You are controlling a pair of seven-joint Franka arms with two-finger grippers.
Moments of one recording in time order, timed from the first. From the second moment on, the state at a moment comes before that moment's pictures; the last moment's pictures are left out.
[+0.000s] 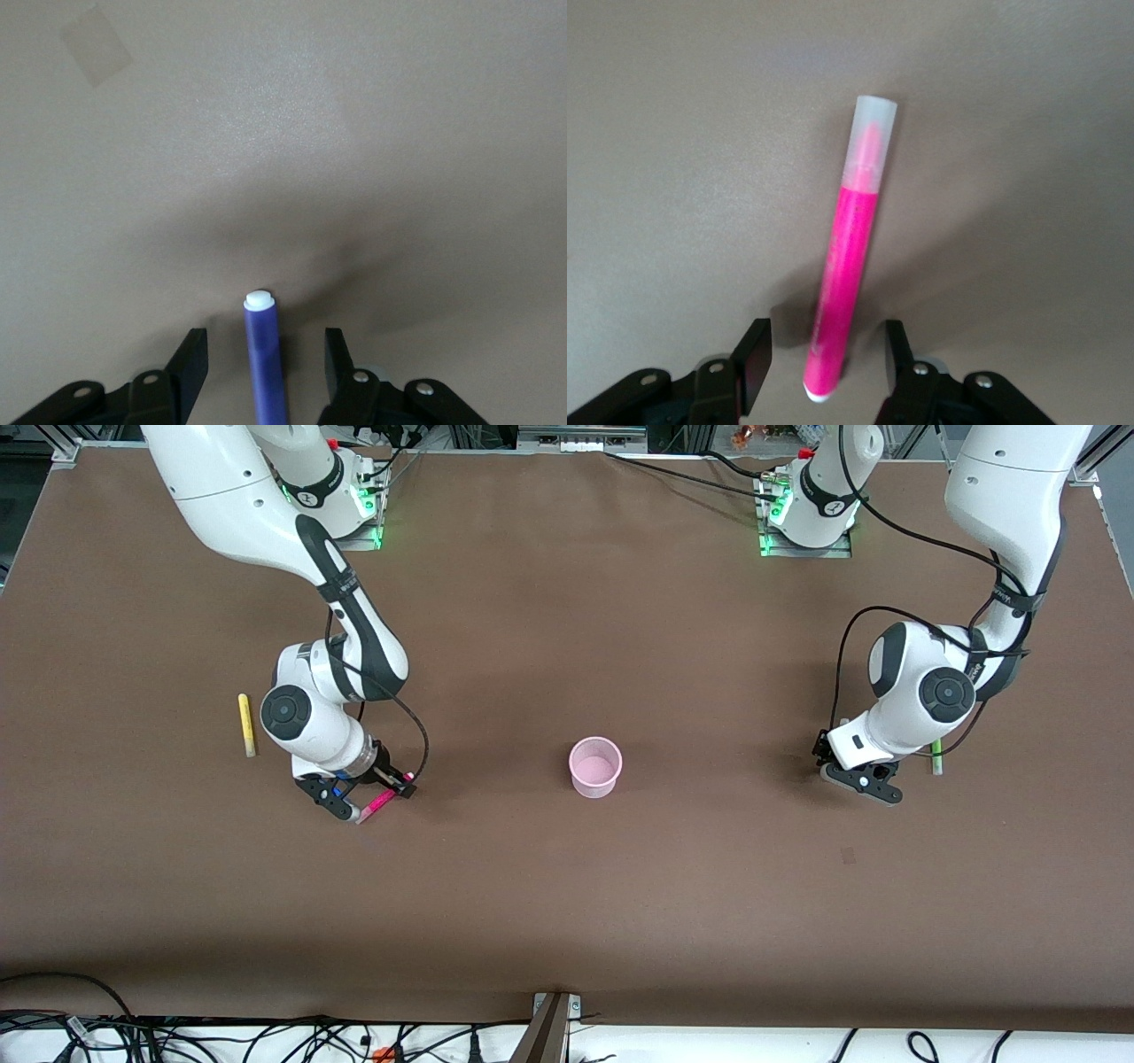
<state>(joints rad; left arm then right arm) 0.04 0.47 -0.08 -2.11 0.11 2.55 0.30 0.33 0.64 -0.03 -1.85 0.23 2.54 0.75</state>
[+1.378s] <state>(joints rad) 0.04 0.48 -0.16 -1.83 0.09 2.15 0.30 0.32 0.58 -0.06 -1.47 0.36 1.68 0.75</state>
